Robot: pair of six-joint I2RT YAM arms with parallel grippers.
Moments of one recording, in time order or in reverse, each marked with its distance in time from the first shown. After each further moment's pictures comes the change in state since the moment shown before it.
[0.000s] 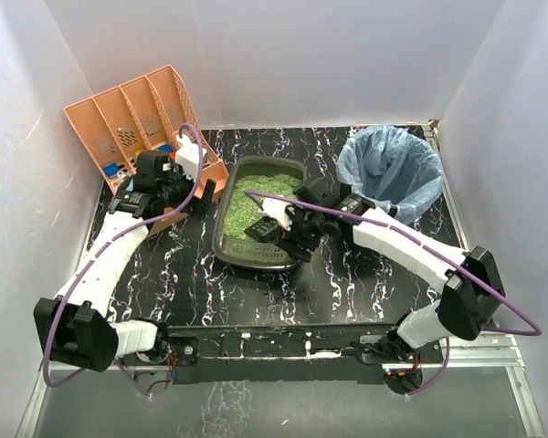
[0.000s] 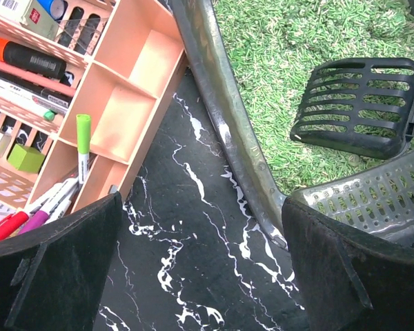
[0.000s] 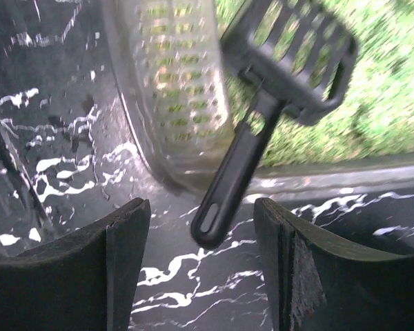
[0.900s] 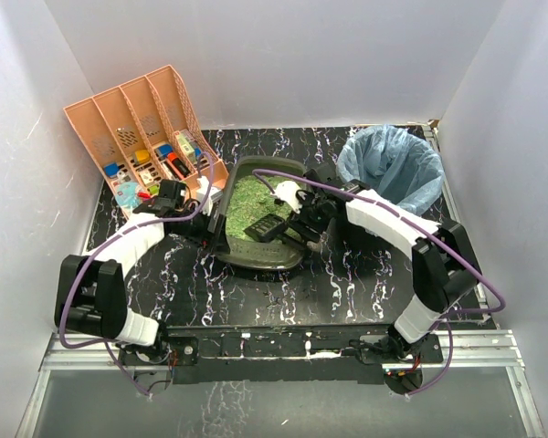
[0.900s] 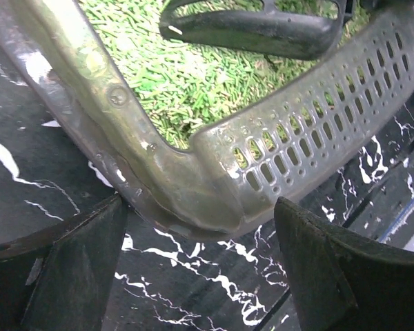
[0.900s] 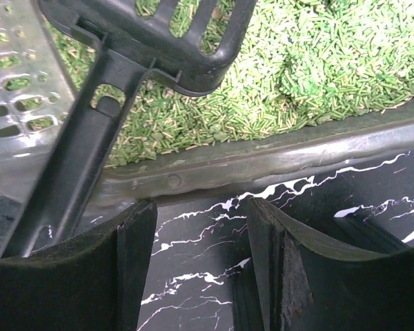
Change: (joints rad) left arm 0.023 0.182 -0.251 0.050 0.390 -0.074; right arm -0.163 0.203 0.000 0.079 0.027 -0.090
